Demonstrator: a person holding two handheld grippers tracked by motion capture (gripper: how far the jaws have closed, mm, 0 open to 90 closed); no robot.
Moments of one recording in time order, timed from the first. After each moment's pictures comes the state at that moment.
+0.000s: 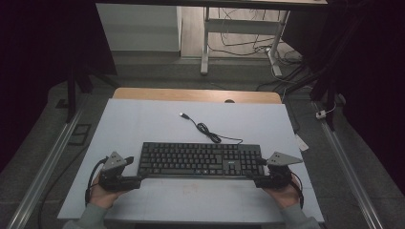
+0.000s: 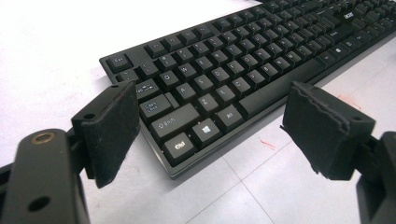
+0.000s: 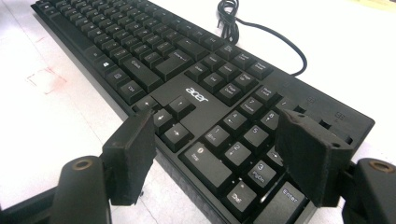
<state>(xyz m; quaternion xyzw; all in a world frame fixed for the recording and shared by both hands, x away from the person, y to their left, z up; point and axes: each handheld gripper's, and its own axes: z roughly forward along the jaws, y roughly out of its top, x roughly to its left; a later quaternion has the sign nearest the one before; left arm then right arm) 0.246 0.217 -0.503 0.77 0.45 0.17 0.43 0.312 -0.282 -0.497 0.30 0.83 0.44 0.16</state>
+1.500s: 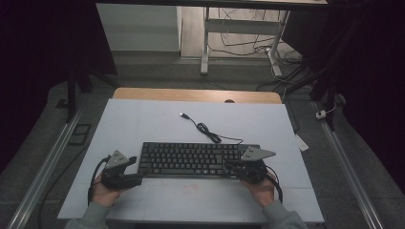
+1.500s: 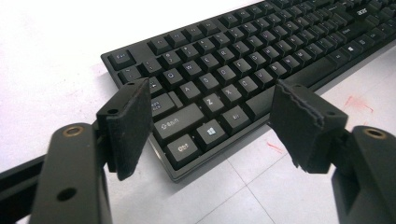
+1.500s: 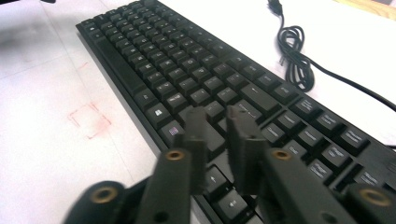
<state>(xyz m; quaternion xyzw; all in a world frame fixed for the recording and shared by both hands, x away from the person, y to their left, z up) 0.252 0.213 -0.506 0.77 0.46 0.17 0.41 0.320 -0.211 -0.492 0.25 0.85 0.45 0.13</state>
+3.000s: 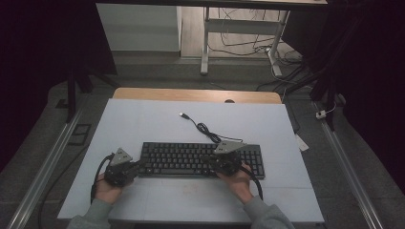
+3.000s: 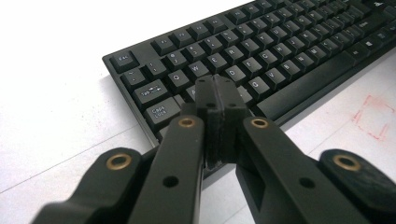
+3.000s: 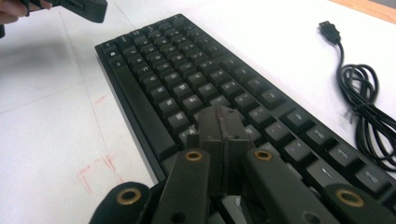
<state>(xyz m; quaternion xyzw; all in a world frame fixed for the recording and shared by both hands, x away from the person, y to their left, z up) 0.263 0.209 -0.509 0.77 0.46 0.17 0.40 0.339 -0.139 -0.495 0.22 0.85 0.46 0.10</state>
